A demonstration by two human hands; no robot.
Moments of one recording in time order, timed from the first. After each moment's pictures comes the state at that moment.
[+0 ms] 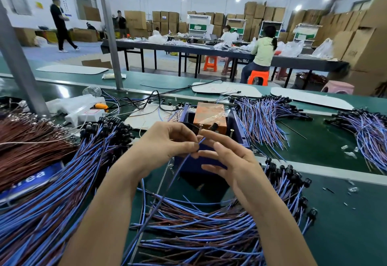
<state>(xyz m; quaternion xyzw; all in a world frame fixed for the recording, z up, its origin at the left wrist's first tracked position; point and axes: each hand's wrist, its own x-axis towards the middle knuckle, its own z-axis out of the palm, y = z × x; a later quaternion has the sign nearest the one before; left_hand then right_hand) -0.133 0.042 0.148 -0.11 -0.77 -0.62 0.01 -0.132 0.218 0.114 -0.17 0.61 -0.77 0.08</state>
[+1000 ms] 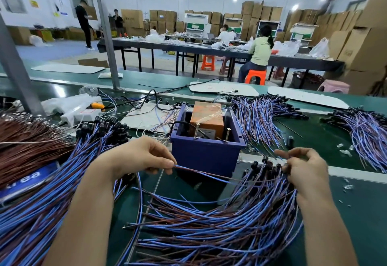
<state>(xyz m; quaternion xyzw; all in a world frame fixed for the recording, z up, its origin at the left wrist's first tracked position) -0.147 -0.003 0.125 -0.10 -0.85 -0.49 -0.14 -0.153 0.312 0.104 0.19 0.70 -0.66 -0.19</state>
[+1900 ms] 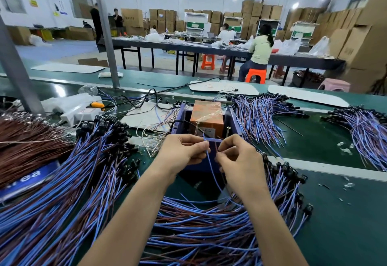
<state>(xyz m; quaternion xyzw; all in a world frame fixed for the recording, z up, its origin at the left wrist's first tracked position) -0.155 0.080 0.111 0.00 -0.69 -0.72 -0.01 -0.134 0.220 0.111 -0.05 0.87 -0.46 -0.15</state>
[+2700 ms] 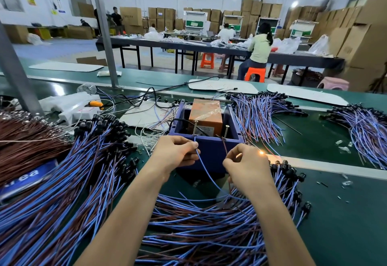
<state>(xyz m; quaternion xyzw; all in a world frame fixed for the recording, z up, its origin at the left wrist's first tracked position) -0.164 0.072 0.100 0.07 -0.69 -0.72 -0.01 -0.135 0.230 0.115 0.04 0.91 -0.40 -0.06</state>
